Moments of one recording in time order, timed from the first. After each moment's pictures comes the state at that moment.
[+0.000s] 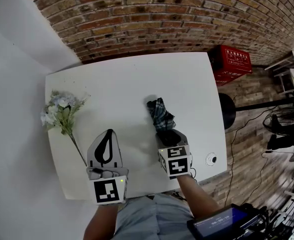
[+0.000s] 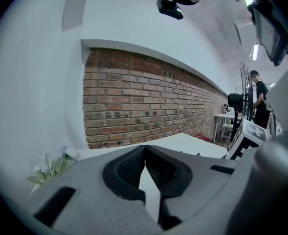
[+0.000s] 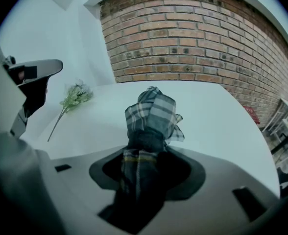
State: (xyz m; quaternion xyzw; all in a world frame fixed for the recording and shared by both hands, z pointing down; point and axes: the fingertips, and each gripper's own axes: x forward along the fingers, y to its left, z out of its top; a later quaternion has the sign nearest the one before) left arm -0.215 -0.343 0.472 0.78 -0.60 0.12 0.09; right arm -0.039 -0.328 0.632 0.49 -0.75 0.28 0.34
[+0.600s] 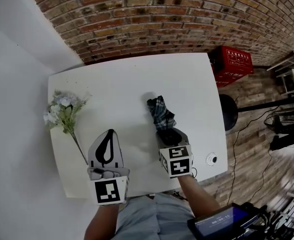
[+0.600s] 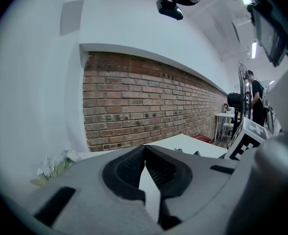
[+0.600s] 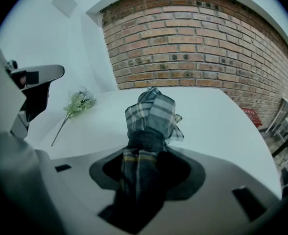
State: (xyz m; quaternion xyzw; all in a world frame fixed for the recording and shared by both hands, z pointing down) left arm -0.206 -0.338 0.458 0.78 -0.61 0.12 0.08; right arm -0.038 -0.333 0.615 0.49 -0.77 0.27 0.31
